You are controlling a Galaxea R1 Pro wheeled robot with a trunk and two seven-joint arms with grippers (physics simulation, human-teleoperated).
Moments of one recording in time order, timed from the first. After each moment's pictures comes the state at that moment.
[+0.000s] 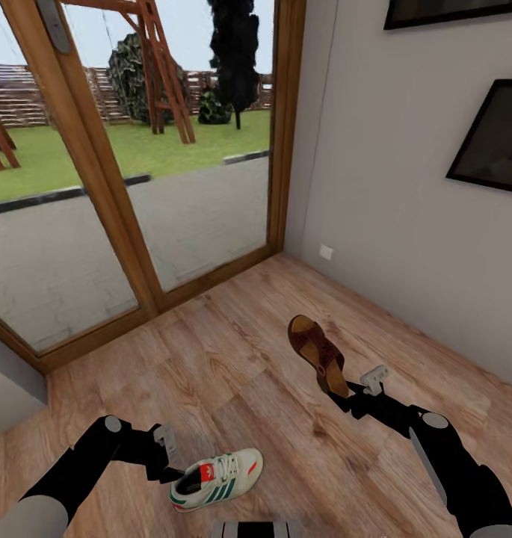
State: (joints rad) left arm -0.53 0.19 -0.08 -0.78 -0.61 0.15 -1.06; right arm -0.42 -0.20 -0.06 -1.07 0.06 0.17 0.65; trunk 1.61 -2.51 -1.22
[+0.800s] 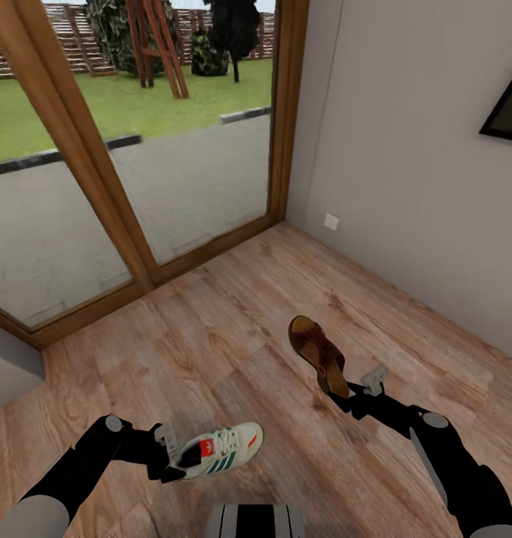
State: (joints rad) left arm -0.53 0.18 -0.08 -0.79 -0.61 0.15 -1.05; right arm -0.42 -0.21 -0.06 -1.07 0.06 0.18 0.65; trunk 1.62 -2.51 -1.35
